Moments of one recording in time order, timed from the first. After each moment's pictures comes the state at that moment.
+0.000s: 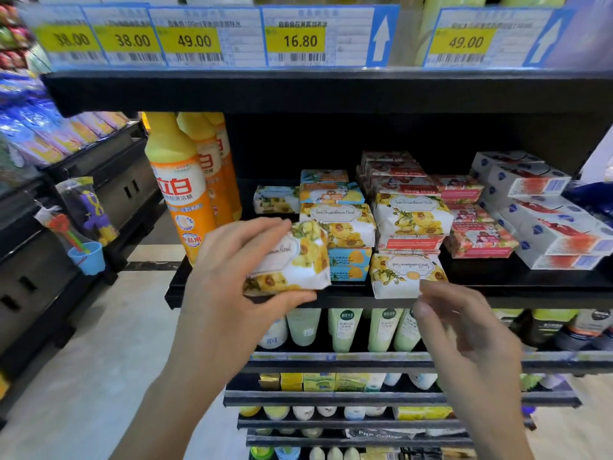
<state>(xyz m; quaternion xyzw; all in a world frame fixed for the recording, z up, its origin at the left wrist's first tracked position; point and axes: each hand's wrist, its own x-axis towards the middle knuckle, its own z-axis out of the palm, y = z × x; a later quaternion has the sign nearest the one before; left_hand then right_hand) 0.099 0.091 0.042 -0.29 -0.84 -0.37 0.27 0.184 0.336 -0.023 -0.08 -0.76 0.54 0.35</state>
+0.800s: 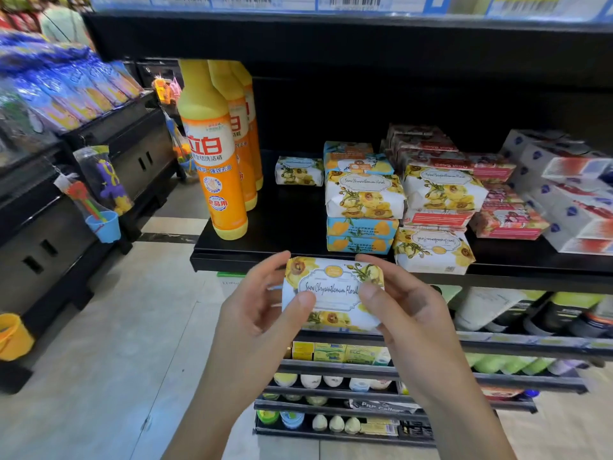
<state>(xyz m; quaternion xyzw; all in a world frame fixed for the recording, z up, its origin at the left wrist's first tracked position) 0.143 0.084 -0.018 -0.11 -0.70 -0.71 0.00 0.169 0.271 -0.013 -0.05 -0.65 0.76 0.08</state>
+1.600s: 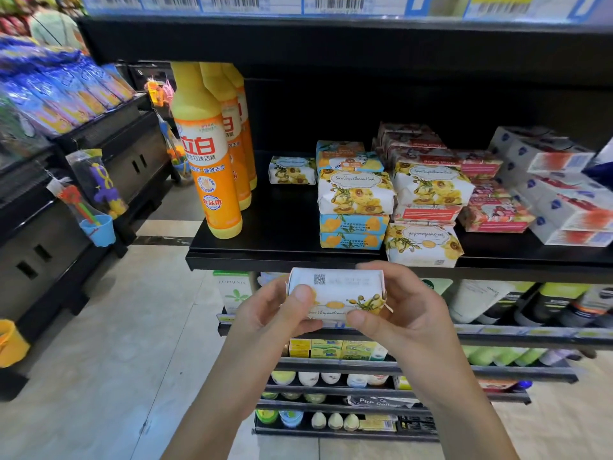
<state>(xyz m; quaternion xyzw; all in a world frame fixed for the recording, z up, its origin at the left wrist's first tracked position) 0.147 0.089 -0.025 -0.10 -0.66 -0.73 -0.13 0.178 0.283 -0.025 0.04 -0.66 0.74 0.10</state>
